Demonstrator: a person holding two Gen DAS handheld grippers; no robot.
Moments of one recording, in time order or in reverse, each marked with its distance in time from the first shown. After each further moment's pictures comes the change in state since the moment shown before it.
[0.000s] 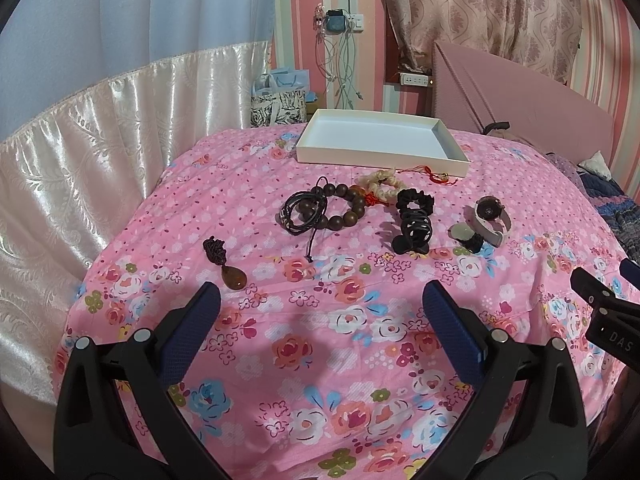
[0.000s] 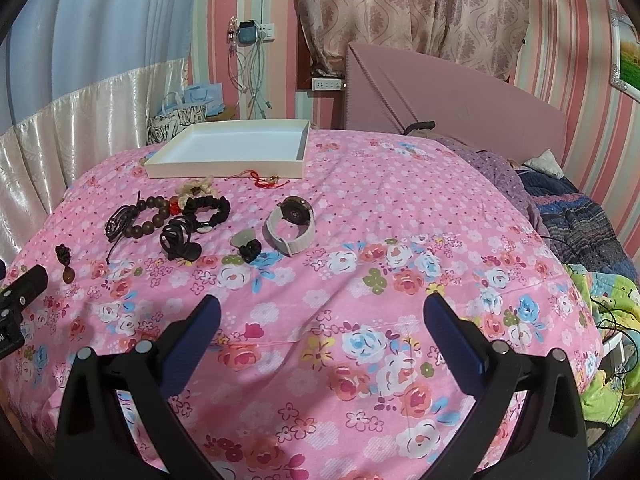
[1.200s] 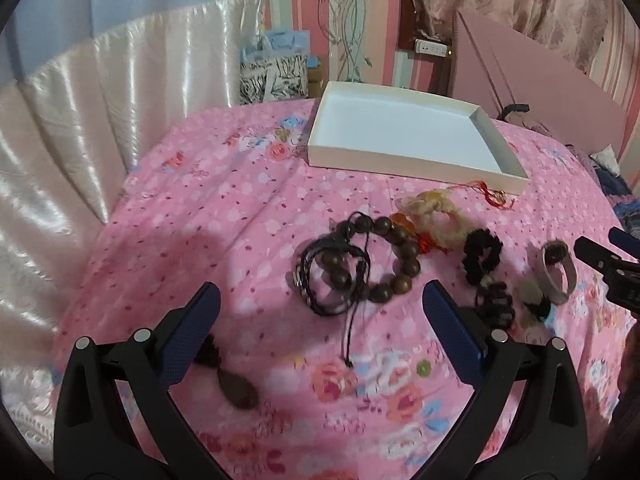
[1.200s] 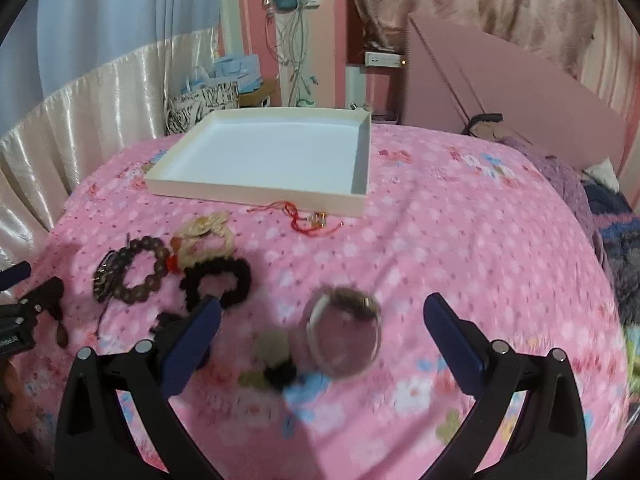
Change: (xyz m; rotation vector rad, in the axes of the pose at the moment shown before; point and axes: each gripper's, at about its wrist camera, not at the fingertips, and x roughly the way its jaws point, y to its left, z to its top) left arm 0.140 0.042 0.095 -0.005 0.168 -0.042; right arm 0.144 0.047 0.114 -0.097 0.135 0.152
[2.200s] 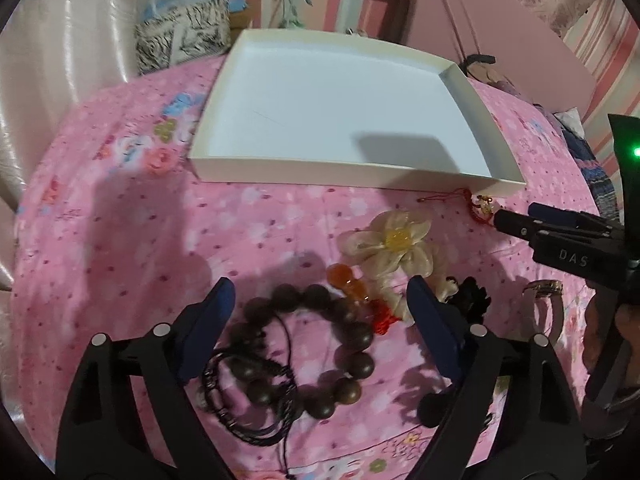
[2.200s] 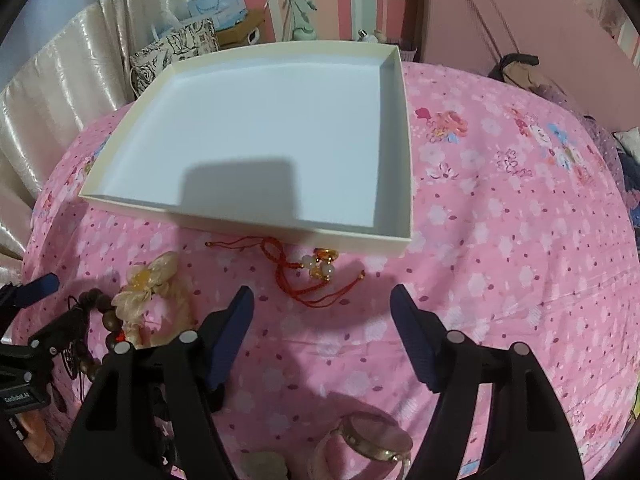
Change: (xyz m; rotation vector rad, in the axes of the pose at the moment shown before) left arm 0.115 -0.047 0.080 0.078 0.257 -0.228; right arm 0.127 -0.010 0.068 0.065 0.317 0.058
